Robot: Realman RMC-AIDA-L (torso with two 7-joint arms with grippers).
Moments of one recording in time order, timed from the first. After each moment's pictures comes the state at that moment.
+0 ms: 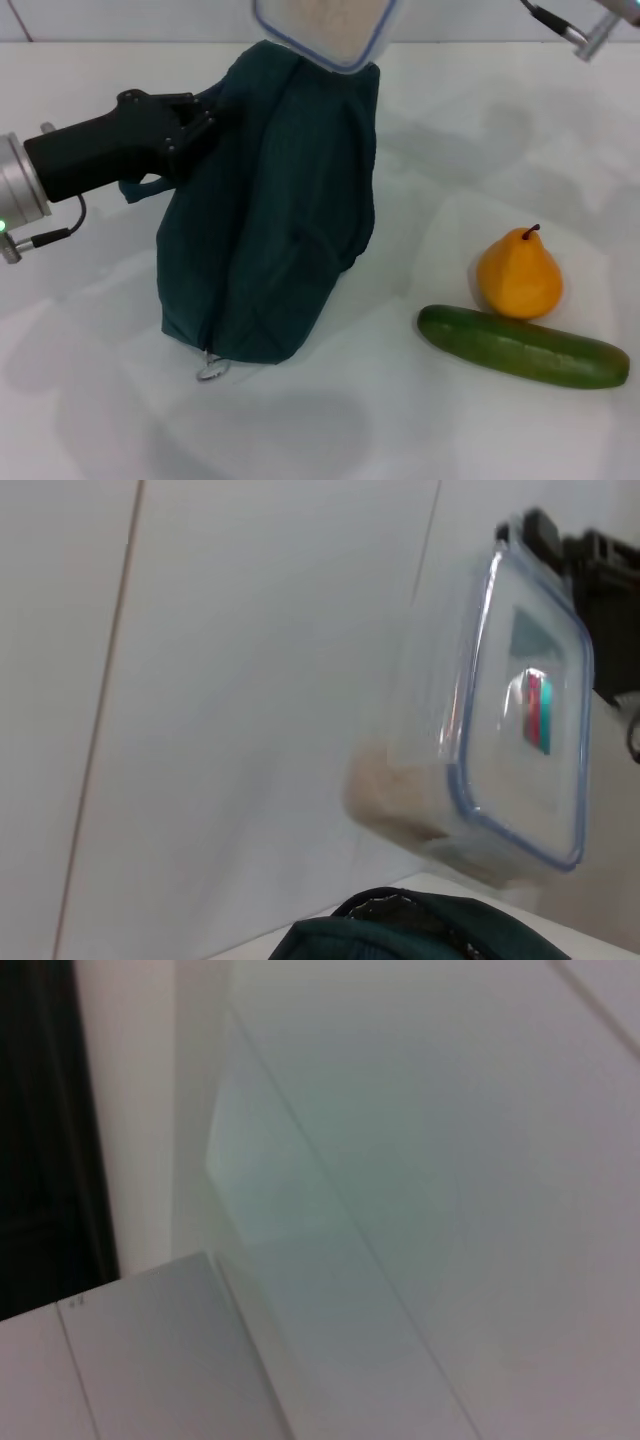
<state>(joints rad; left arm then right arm) -0.39 -2.09 0.86 0.80 1.59 1.49 -1.42 0.84 2.02 -1.25 -0.48 -0.81 -1.37 1.48</state>
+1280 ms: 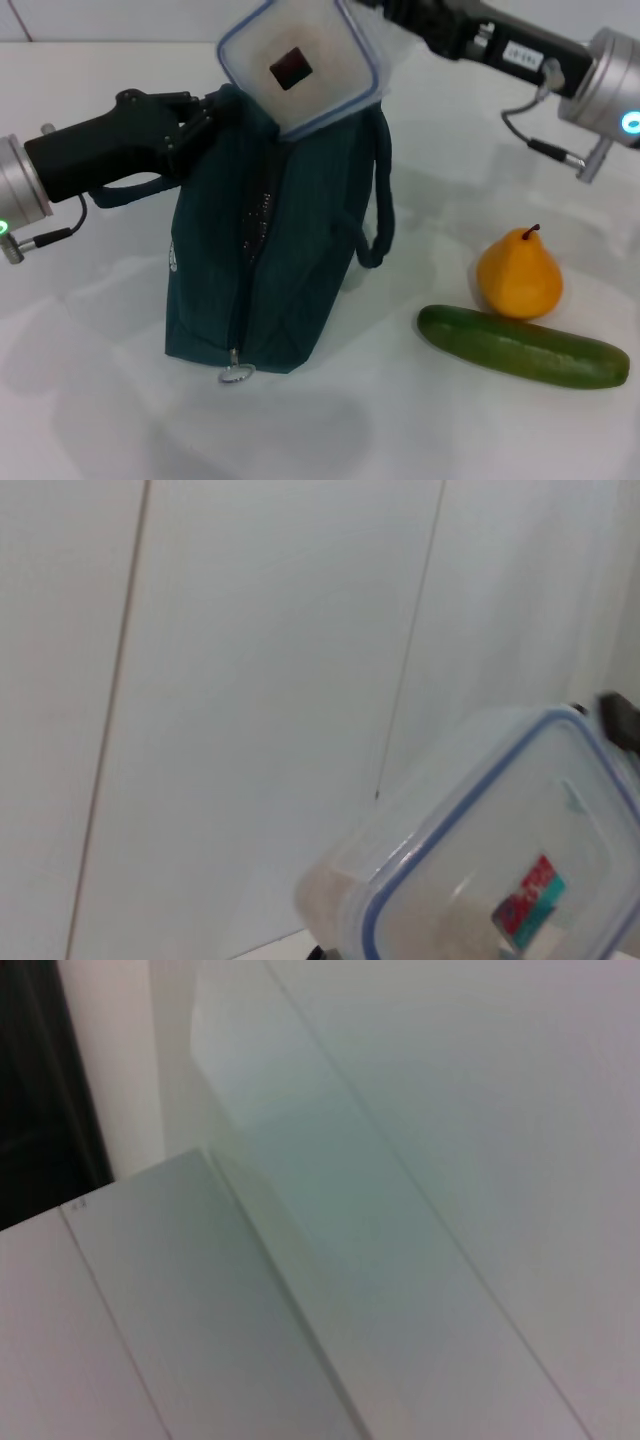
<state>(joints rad) -0.40 -2.08 0.84 0.75 1.58 1.48 -1.38 0.70 2.02 -1.46 -0.48 -0.81 -1.40 1.47</state>
